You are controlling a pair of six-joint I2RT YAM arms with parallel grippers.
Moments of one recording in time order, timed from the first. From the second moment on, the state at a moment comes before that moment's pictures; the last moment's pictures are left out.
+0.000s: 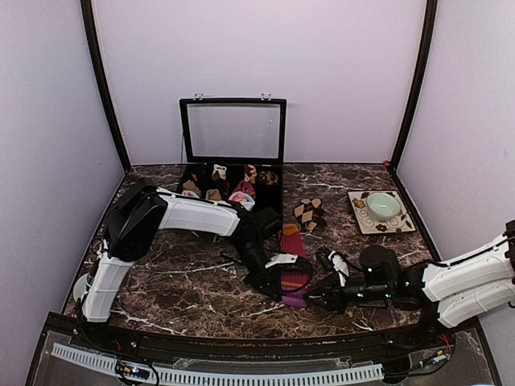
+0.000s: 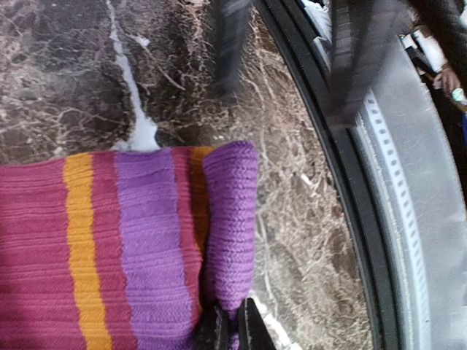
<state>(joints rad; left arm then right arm) -0.95 2.29 1.65 -0.80 0.83 0.73 1.01 1.20 0.22 0.43 -0.26 0.37</state>
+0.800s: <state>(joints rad) -0.95 2.44 1.85 -1.16 0.91 0.64 1.30 1.36 0.38 0.31 -0.04 -0.06</state>
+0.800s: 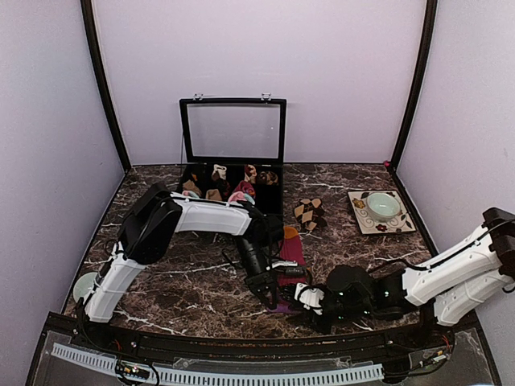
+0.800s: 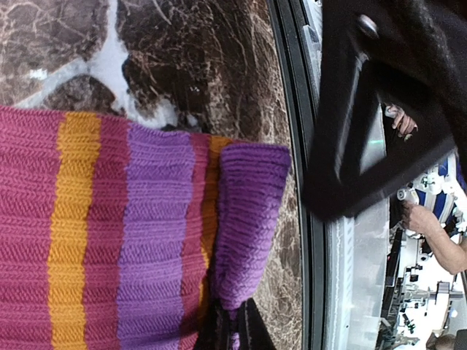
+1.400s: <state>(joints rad) -0.95 2.45 1.87 -1.19 0.89 0.62 1.30 1.55 0.44 0.41 0.04 -0.18</state>
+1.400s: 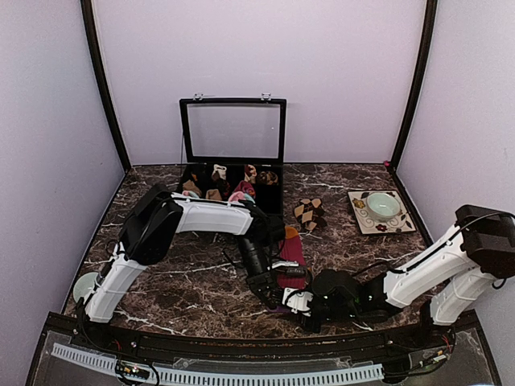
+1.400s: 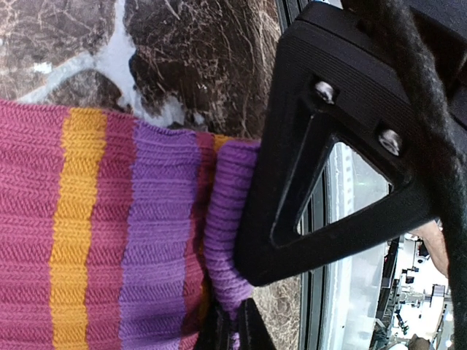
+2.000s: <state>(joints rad) -0.95 2.44 1.87 -1.21 0.91 0.66 1.30 1.56 0.38 0.50 0.09 -0.02</state>
